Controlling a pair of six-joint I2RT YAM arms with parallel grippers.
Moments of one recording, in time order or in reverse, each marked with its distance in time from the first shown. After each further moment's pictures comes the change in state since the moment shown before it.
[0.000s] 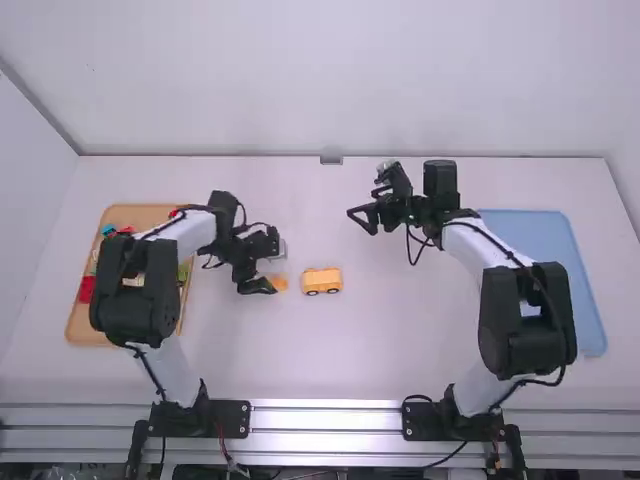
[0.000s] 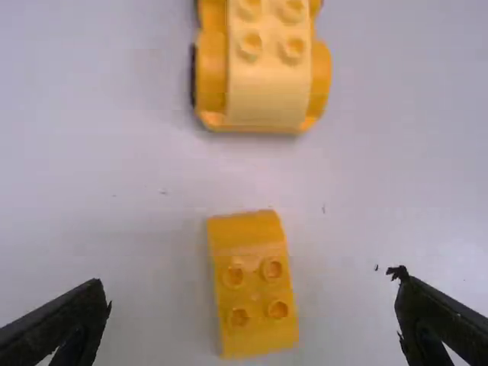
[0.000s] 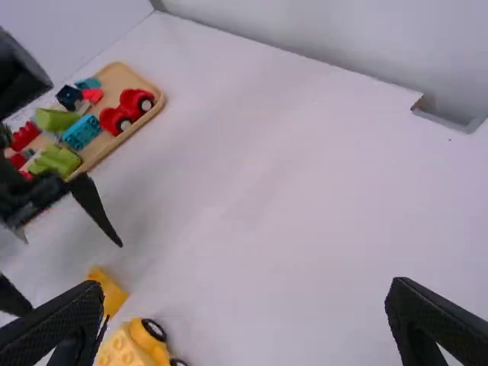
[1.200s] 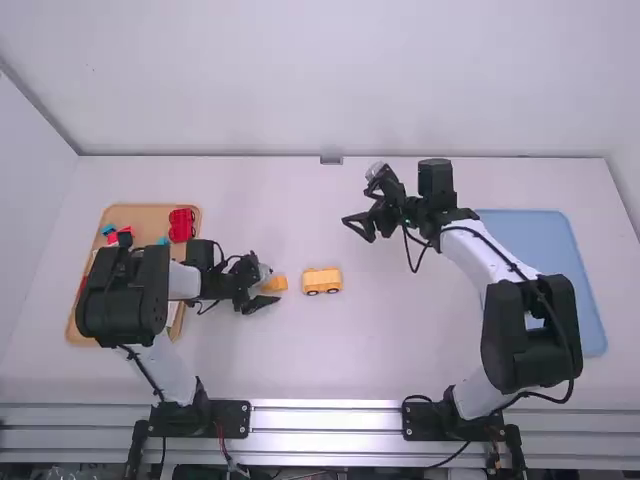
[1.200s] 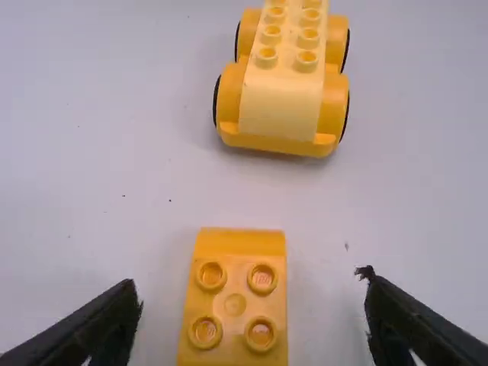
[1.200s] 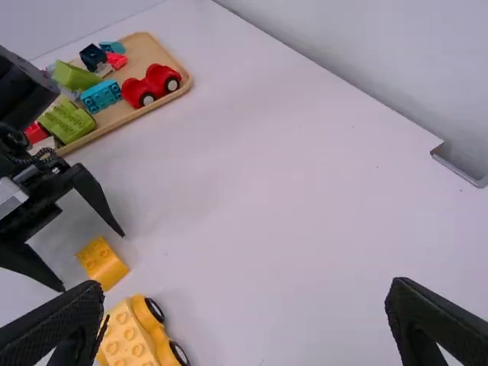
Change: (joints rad) left arm 0.135 -0.007 -0.529 0.882 0.328 -0.184; right arm 0.041 -0.056 0.002 -0.075 0.003 -0.190
